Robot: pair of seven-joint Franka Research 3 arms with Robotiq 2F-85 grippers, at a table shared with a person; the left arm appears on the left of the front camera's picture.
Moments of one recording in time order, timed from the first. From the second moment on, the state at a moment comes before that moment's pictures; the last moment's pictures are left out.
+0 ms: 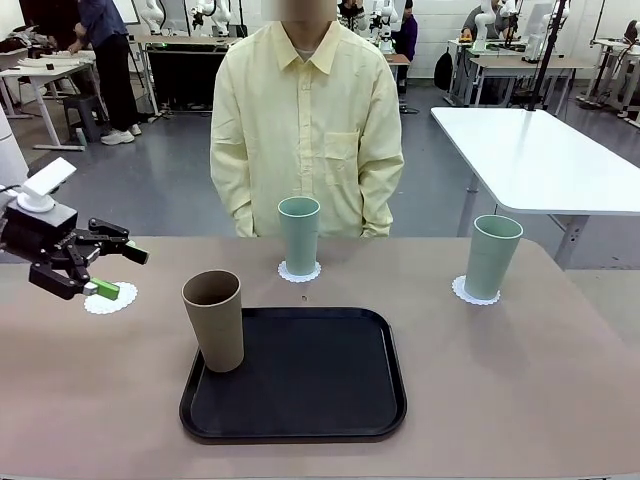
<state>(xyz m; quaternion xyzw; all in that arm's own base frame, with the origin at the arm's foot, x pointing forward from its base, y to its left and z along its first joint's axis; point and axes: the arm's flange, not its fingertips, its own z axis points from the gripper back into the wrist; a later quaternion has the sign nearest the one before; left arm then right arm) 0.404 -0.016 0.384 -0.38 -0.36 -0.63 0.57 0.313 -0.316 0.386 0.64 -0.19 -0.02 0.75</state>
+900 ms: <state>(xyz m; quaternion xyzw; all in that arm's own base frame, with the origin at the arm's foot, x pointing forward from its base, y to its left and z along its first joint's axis) 0.397 -0.050 0.331 -0.38 -0.38 -0.60 0.59 0.313 -0.316 0.386 0.64 -0.19 -0.02 0.75</state>
